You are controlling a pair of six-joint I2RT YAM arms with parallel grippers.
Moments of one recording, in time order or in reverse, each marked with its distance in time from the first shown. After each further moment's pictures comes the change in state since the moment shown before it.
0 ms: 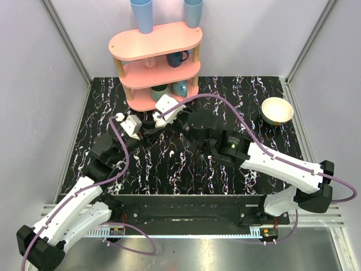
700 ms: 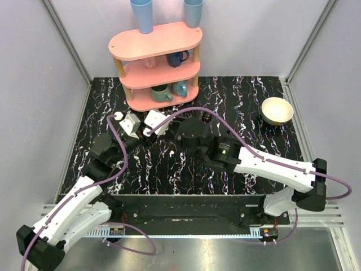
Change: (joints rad) left arm 0.000 0.004 0.016 0.014 0.008 -0.037; right arm 0.061 0.030 -0.060 0.066 -0.003 -0.151
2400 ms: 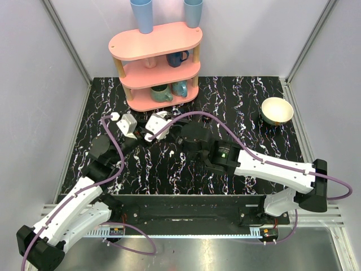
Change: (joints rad) left arm -0.001 -0.009 -0.016 0.075 0.013 -0.062; right arm 0.003 -0.019 -0.091 0.092 -0.025 -0.033
